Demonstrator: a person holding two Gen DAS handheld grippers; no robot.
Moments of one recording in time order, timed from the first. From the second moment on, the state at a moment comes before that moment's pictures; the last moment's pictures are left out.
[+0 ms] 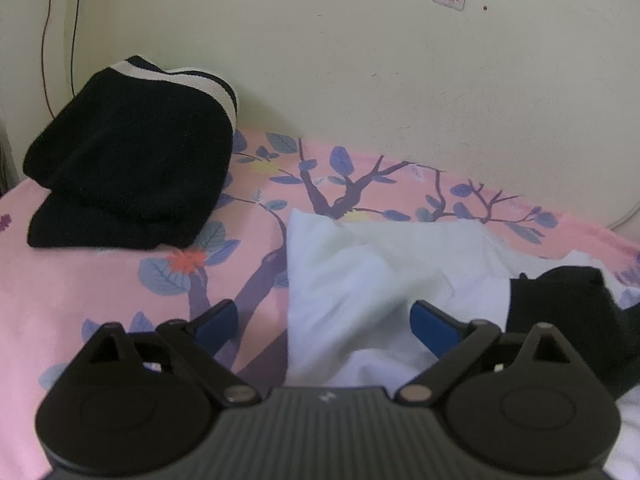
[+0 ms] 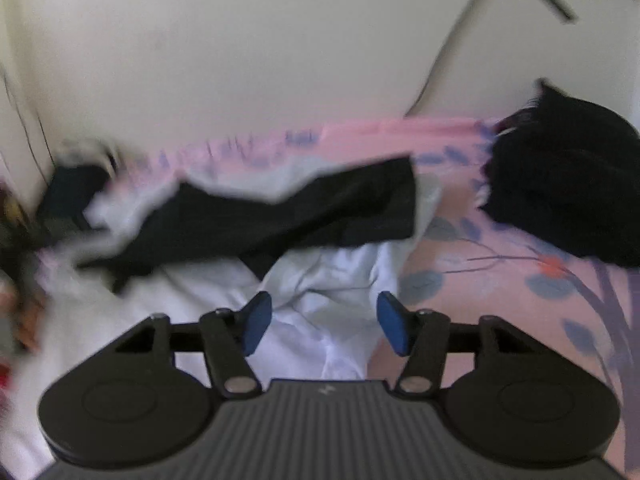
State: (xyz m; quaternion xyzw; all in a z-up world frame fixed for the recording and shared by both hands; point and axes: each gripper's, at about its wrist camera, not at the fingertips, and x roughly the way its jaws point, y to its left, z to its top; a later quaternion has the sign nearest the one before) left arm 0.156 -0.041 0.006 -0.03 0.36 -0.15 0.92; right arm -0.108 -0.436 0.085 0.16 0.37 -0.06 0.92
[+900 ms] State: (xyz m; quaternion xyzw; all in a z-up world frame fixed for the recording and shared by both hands) left arm -0.047 0.119 0.058 -0.02 0.36 -0.23 0.90; right arm -0.276 -0.441 0.089 0.27 0.32 0.01 0.91
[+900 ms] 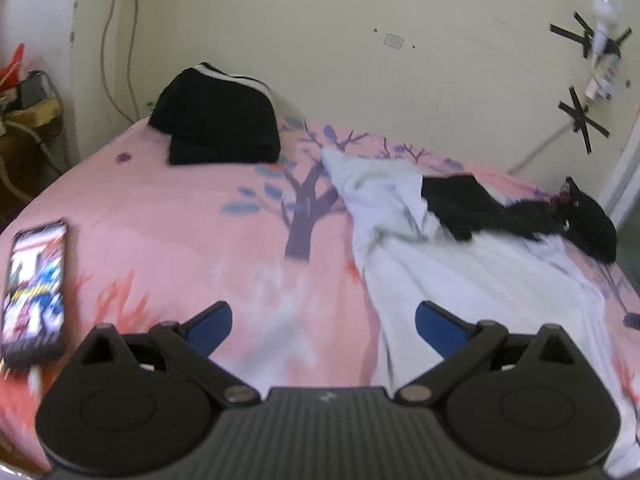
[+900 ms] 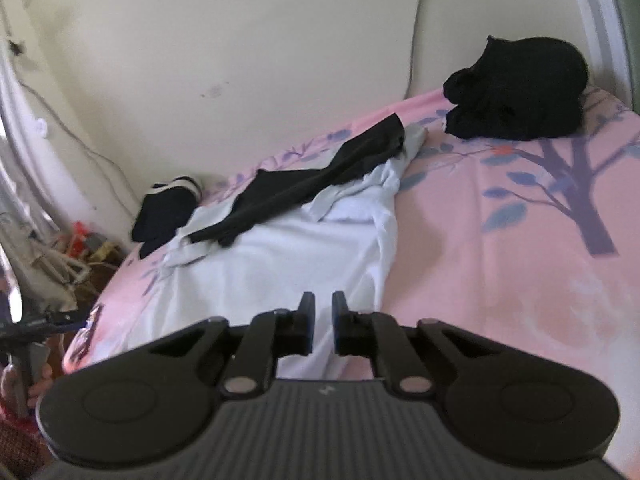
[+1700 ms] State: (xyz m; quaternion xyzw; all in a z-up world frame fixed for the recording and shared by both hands) left arm -0.151 0.124 -0.034 -0.06 0.46 -0.29 0.84; right arm -0.403 -0.367 0.031 0.31 0.36 0.13 0.87
